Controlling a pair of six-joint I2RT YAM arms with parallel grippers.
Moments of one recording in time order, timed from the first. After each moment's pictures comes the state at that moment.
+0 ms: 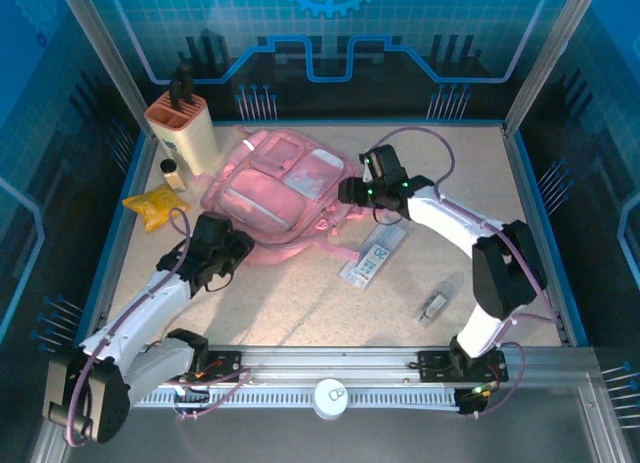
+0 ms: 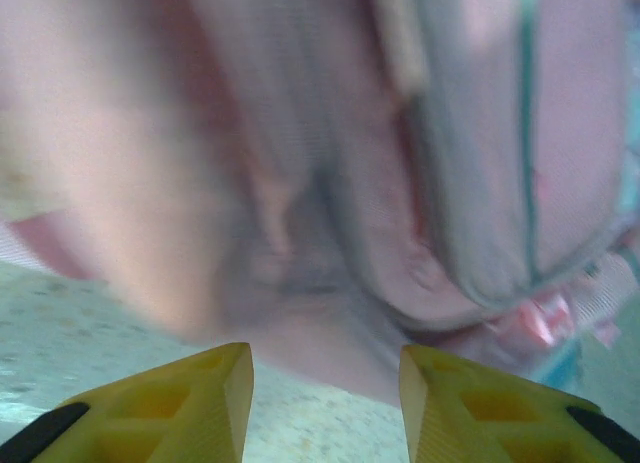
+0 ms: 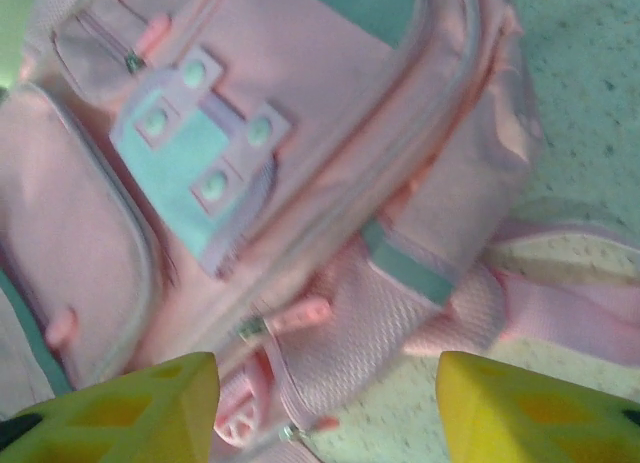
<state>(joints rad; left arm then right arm) -0.31 1.00 0.61 -0.48 0.01 -1.15 0.48 1.74 1.29 -0.38 -0.13 0.54</state>
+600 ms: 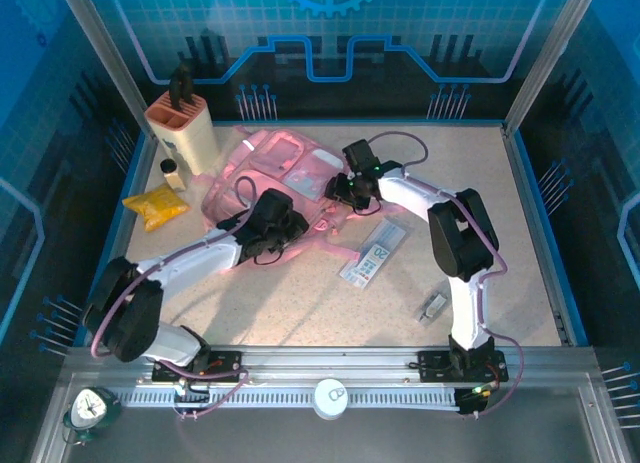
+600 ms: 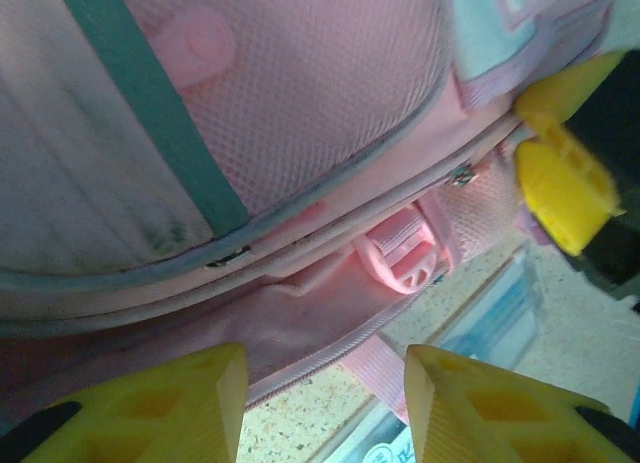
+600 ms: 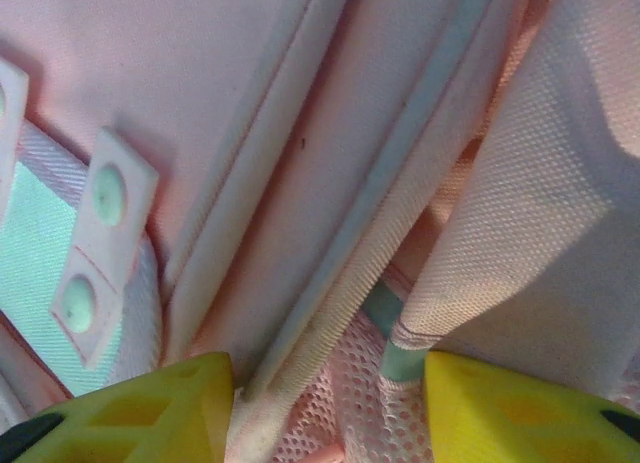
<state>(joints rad) -0.57 1.47 0.88 -0.30 -0.03 -1.19 0.49 2.07 1.55 -0.50 -0.19 0.77</state>
